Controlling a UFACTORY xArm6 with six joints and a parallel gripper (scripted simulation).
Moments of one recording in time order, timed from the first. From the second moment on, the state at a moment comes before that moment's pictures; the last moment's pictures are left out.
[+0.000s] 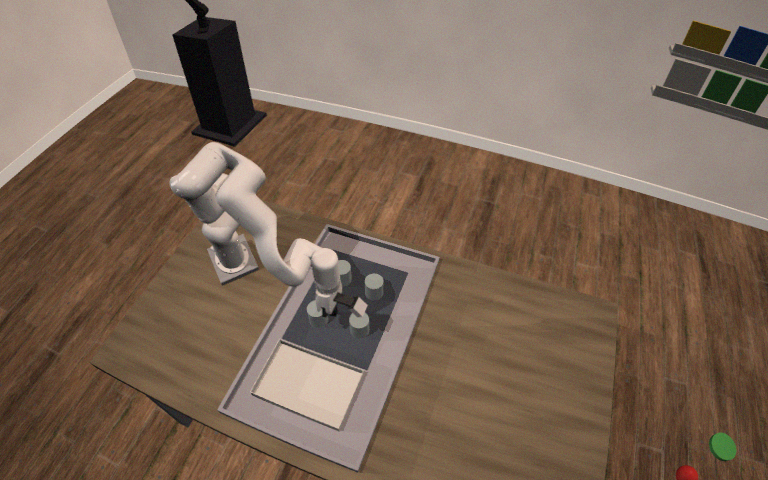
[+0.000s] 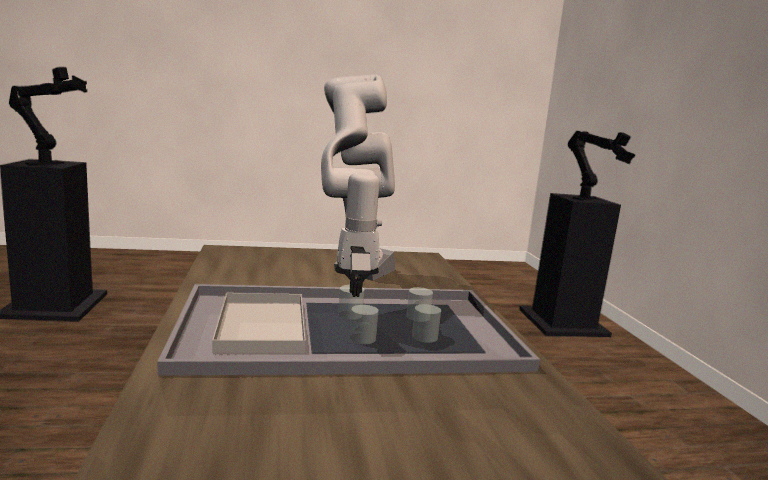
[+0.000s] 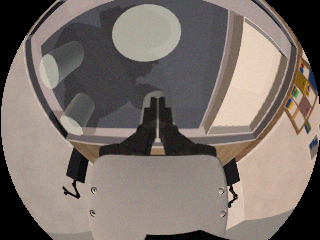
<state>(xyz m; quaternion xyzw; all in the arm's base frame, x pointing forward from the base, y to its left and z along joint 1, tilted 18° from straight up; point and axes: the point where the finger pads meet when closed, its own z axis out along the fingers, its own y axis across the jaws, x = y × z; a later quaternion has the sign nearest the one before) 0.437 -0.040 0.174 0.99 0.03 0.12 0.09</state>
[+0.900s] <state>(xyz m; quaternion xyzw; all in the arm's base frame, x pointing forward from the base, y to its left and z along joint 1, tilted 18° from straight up) 0.443 -0.044 0.154 0.99 0.03 0.12 0.09</state>
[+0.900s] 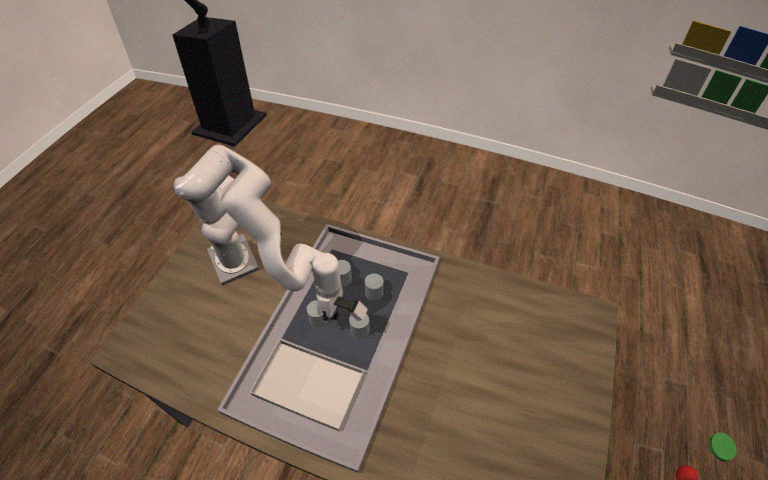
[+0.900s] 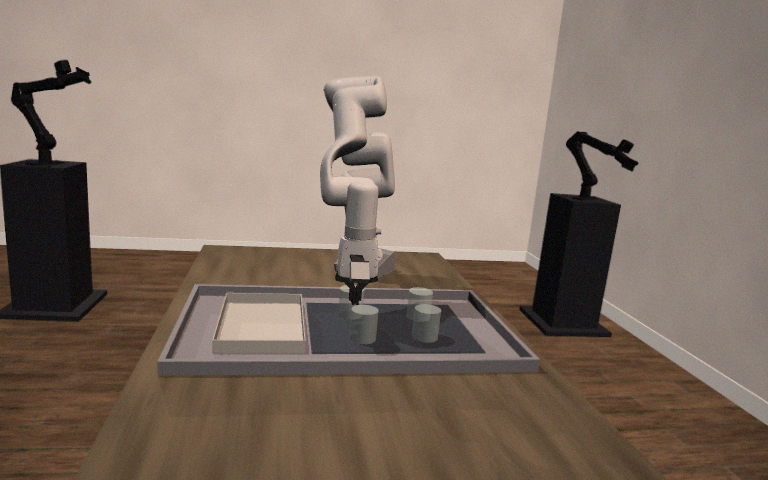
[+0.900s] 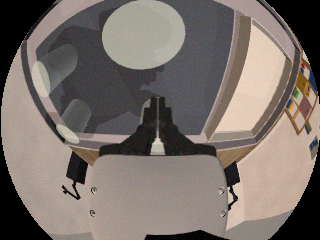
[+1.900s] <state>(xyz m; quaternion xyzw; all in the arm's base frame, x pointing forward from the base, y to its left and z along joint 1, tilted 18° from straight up) 0.440 -0.044 0.153 0.99 0.03 0.12 0.09</state>
